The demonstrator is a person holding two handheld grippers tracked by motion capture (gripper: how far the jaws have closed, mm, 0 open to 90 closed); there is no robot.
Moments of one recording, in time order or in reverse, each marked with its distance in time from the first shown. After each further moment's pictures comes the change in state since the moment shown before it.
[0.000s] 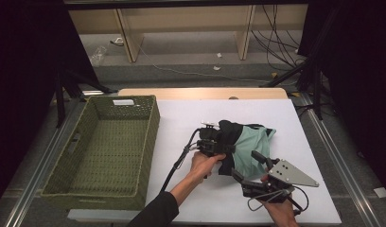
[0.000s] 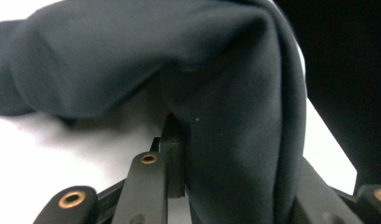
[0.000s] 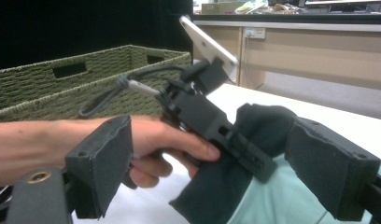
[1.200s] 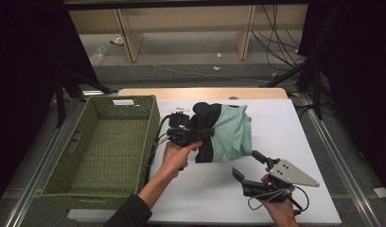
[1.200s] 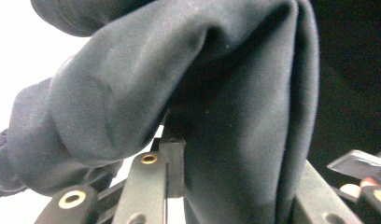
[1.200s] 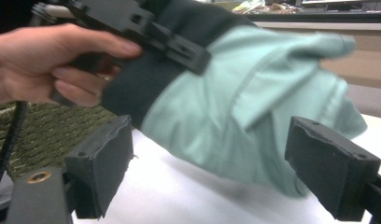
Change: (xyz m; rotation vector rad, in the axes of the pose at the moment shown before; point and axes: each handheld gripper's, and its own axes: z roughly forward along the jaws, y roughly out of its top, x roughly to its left) left arm -0.009 0.019 -0.111 -0.195 0.006 0.052; right arm -0.001 0.000 0.000 -0.002 -0.010 0.009
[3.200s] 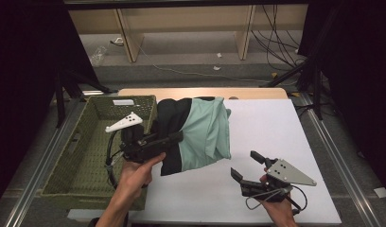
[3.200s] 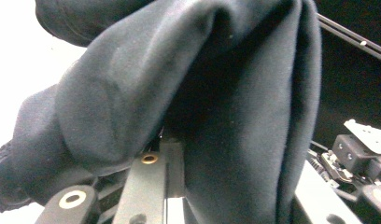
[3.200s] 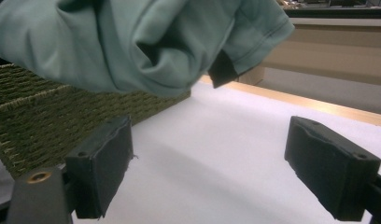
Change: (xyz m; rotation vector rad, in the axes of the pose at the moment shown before) left arm -0.024 -0.017 -0.127 -0.204 -0.018 0.117; right arm 0.001 -0.002 0.004 0.016 0.005 -0.007
